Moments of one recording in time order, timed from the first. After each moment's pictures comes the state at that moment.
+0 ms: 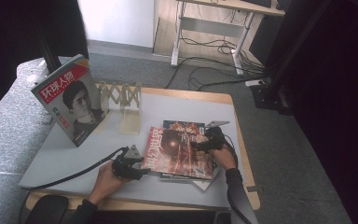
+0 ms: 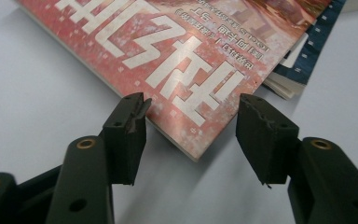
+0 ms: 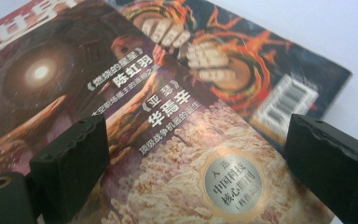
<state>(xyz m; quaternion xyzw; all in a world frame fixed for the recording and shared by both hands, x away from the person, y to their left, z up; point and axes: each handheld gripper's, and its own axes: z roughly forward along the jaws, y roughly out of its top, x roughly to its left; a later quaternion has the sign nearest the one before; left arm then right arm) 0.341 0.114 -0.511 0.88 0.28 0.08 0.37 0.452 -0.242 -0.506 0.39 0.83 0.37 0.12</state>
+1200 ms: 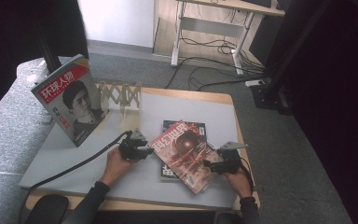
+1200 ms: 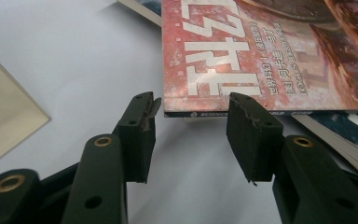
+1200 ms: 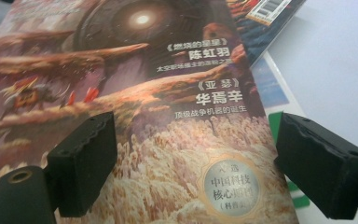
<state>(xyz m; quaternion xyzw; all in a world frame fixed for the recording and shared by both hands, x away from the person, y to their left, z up) 0.401 0.103 -0.510 0.85 0.33 0.11 0.39 0.366 -0.285 -0.508 0.40 0.82 0.39 0.15</state>
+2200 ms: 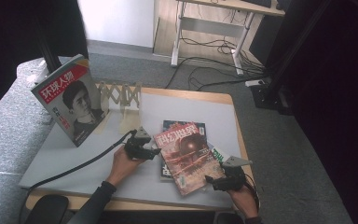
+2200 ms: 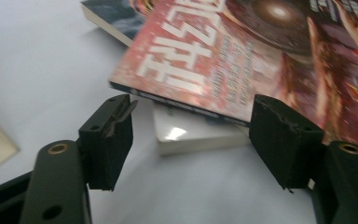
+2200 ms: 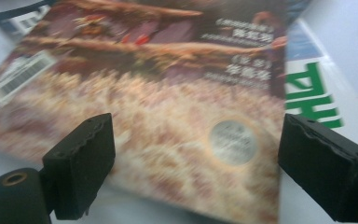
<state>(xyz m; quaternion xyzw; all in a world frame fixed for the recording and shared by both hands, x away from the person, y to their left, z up) 0.393 0.083 -0.507 0.84 0.33 0.11 0.41 0.307 -0.286 -0.506 0.37 0.83 0.38 0.15</state>
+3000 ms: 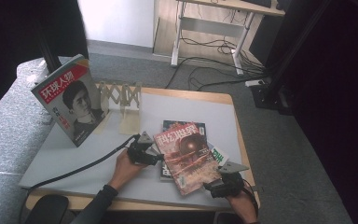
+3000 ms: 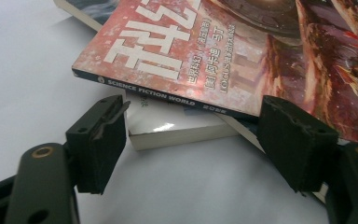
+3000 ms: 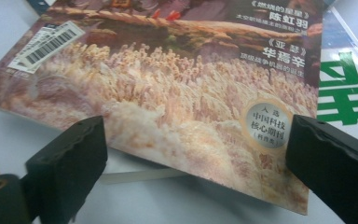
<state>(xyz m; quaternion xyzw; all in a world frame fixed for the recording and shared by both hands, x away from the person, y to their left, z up) 0.390 0.076 -0.518 0.85 0.32 0.10 0.42 0.295 -0.279 -0.511 0.35 0.85 0.36 0.16</state>
